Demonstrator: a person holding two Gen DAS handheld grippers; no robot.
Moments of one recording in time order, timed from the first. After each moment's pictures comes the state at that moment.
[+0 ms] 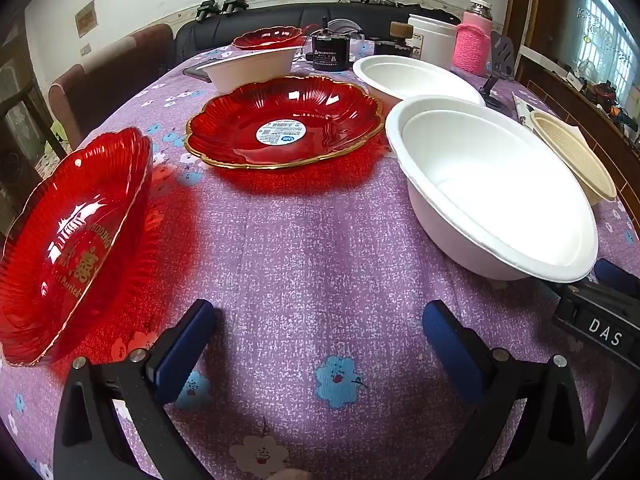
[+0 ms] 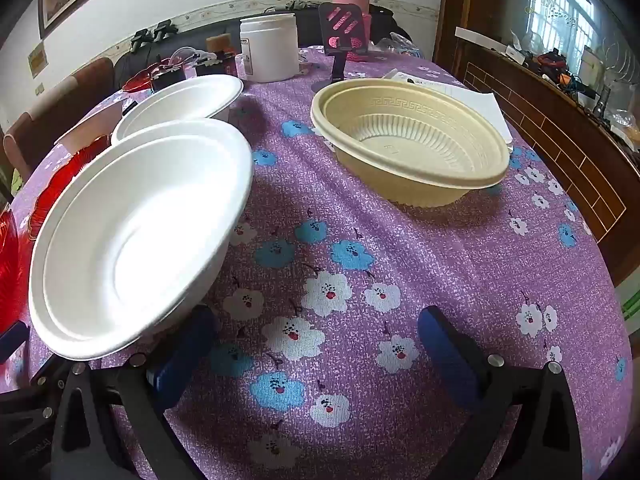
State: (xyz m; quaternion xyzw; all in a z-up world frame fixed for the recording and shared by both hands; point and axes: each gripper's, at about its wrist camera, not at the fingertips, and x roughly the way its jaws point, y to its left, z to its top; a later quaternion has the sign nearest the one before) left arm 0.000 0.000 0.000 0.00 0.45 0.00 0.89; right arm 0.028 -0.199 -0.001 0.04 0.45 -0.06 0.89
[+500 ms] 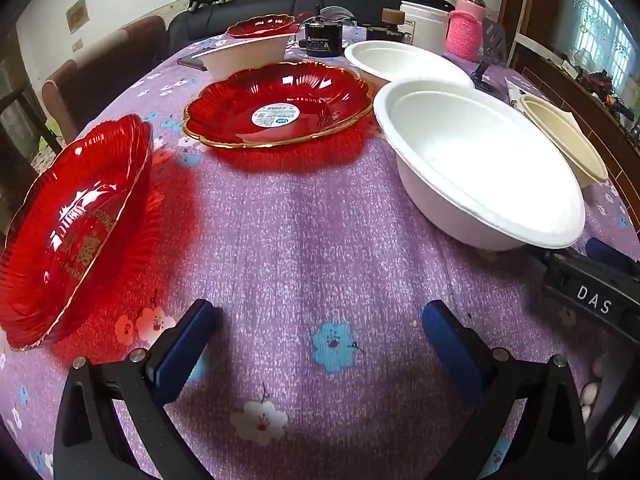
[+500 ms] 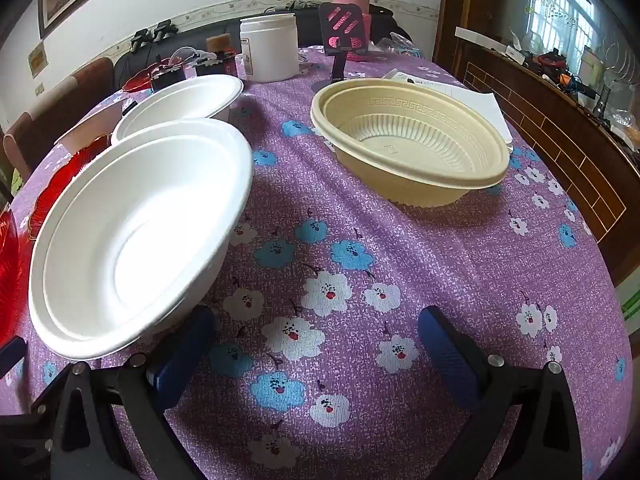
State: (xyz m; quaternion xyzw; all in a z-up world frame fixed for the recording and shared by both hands) left arm -0.012 0.008 0.001 0.01 0.48 -0.02 0.88; right arm 0.028 -0.199 -0.001 0.04 0.45 -0.06 0.89
